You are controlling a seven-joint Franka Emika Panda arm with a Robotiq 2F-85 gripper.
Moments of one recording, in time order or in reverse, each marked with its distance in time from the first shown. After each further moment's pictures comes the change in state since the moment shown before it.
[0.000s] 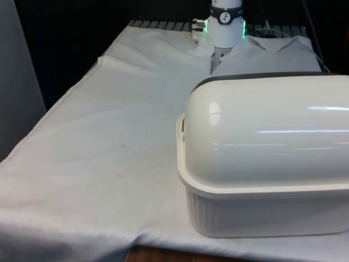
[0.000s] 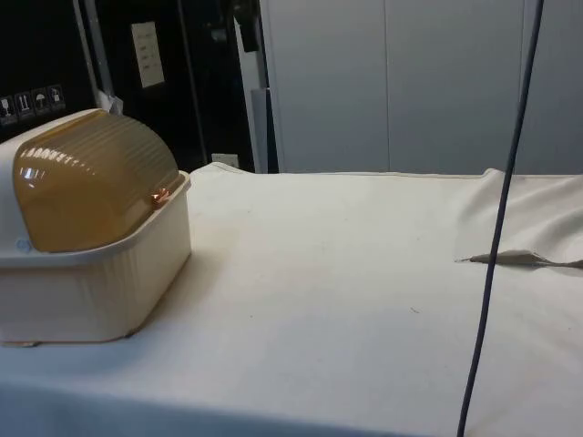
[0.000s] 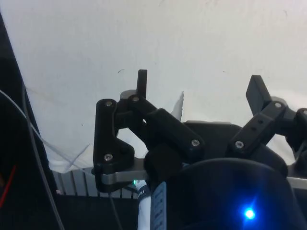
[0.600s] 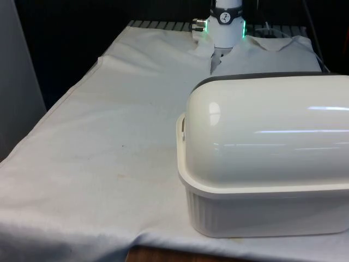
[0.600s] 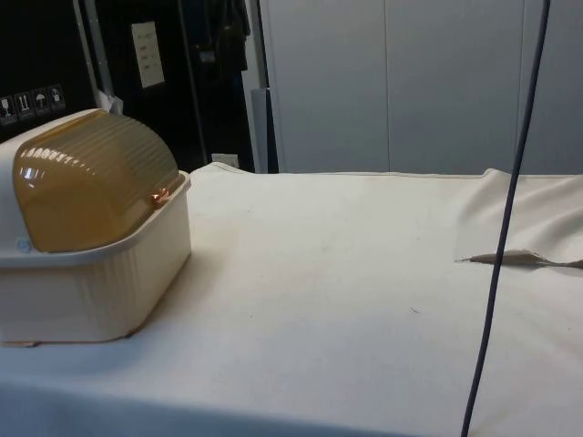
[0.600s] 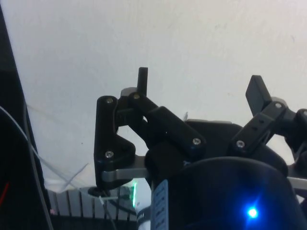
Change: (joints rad) arm 0.004 0.009 0.035 -0.058 0.000 0.122 0.027
